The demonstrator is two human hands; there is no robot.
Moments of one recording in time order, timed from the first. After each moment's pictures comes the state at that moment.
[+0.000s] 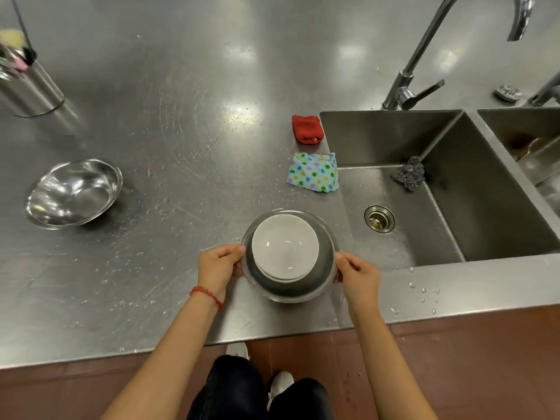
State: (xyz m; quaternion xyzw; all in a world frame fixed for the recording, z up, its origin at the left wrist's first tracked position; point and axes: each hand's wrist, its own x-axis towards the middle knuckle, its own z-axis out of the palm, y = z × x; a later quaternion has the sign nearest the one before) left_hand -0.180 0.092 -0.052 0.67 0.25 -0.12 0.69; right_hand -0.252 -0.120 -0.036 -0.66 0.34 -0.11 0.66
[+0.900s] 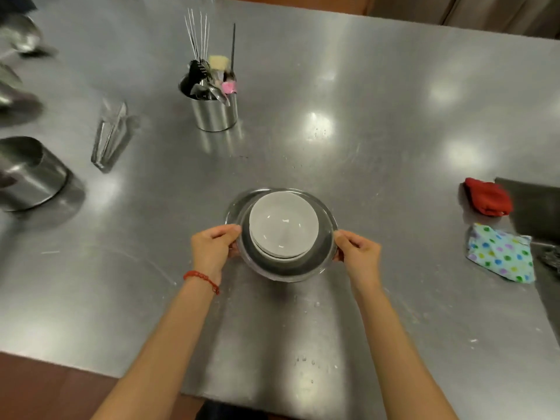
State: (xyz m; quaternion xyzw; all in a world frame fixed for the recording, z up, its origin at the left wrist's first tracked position) left_hand -0.053 0.432 -0.006 0.63 0.31 0.05 0.71; right_hand -0.048 0.201 -0.019 -0.71 0.16 -0.02 0.68
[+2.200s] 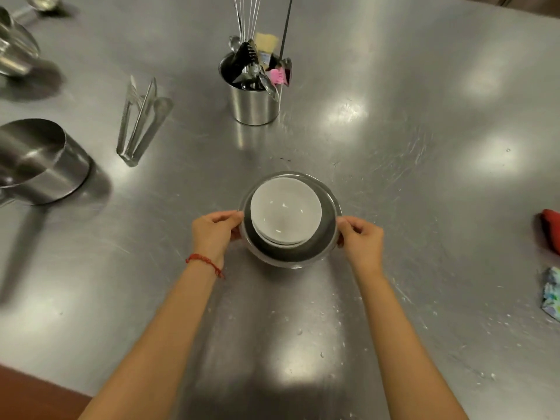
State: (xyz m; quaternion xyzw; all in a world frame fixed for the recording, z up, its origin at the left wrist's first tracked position) left_hand 0.024 0.525 -0.033 0.62 0.36 0.06 0.69; right_hand 0.047 0.299 -0.037 -0.79 0.13 0.00 0.60
